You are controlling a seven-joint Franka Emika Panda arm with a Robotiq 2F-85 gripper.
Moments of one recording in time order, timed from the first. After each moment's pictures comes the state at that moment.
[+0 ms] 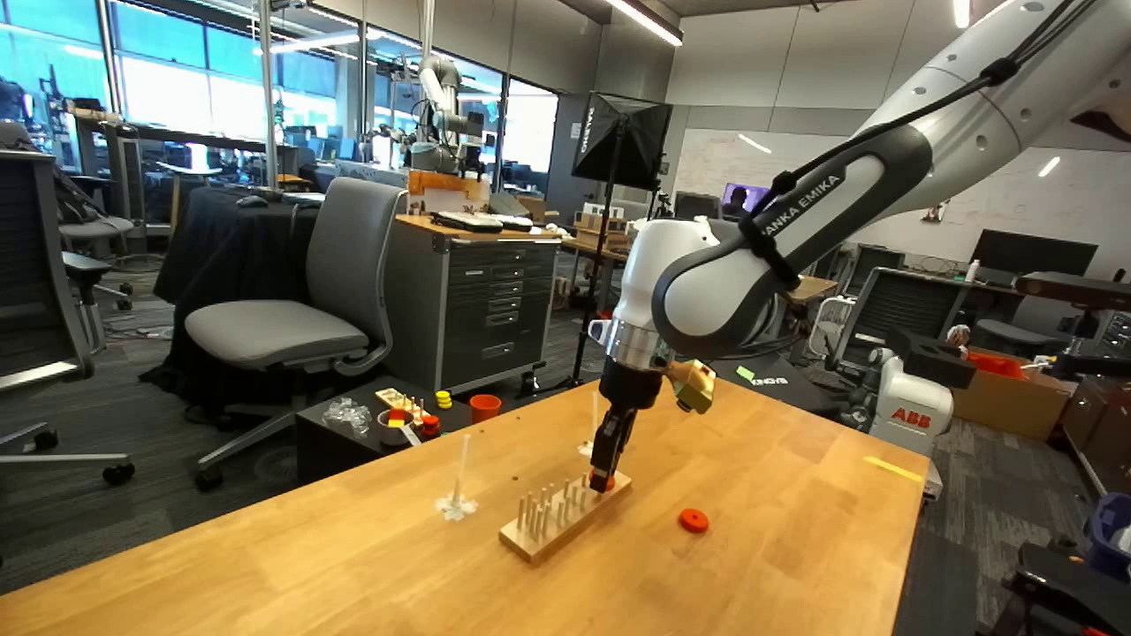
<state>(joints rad) 0.03 0.76 0.17 -1.76 -0.03 2.56 -0.23</state>
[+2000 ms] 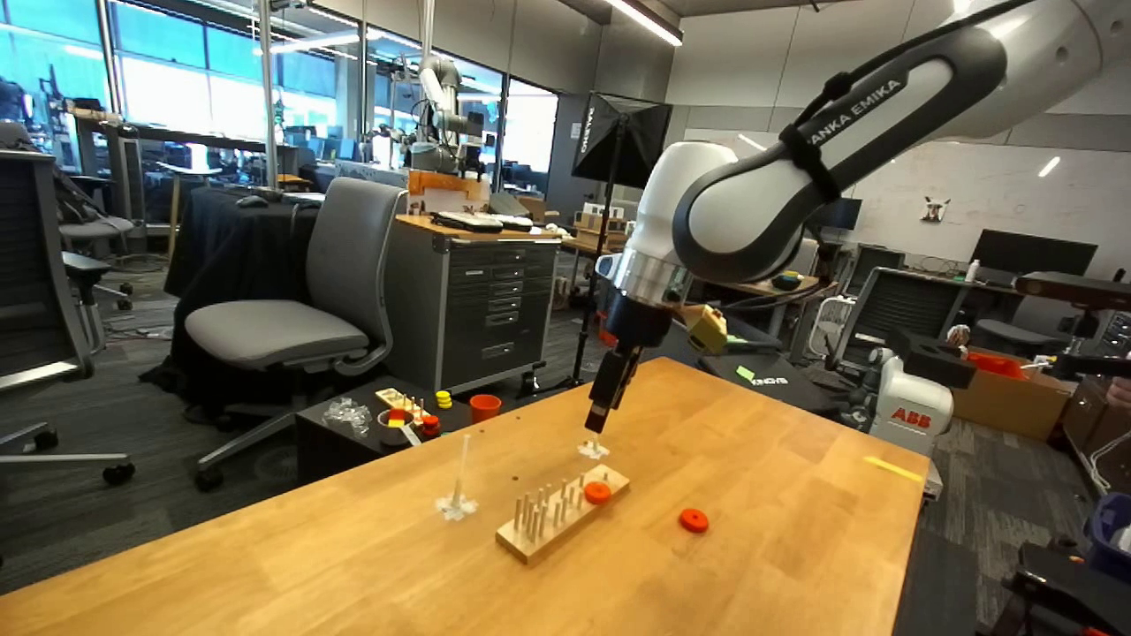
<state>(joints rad) 0.02 0.58 0.20 -1.84 0.00 2.53 -0.25</state>
